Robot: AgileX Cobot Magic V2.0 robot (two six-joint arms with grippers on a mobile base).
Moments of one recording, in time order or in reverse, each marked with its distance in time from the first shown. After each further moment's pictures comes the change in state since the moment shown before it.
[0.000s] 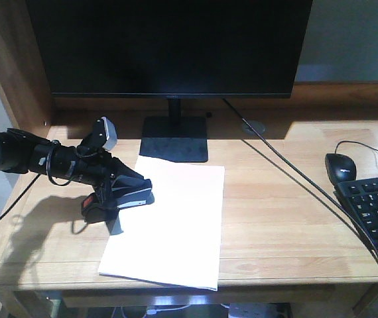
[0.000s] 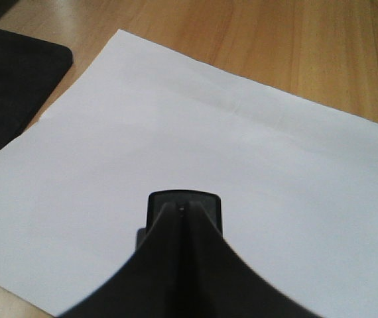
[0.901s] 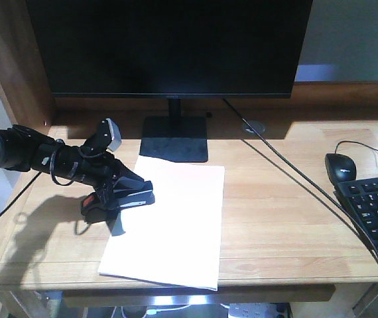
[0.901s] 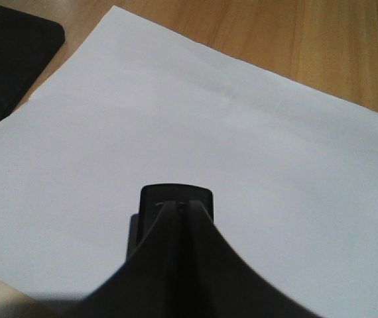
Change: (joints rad) left arm -0.015 -0.002 -0.011 0.079 -0.026 -0.098; right arm 0.000 0.000 0.000 0.000 0.000 0.000
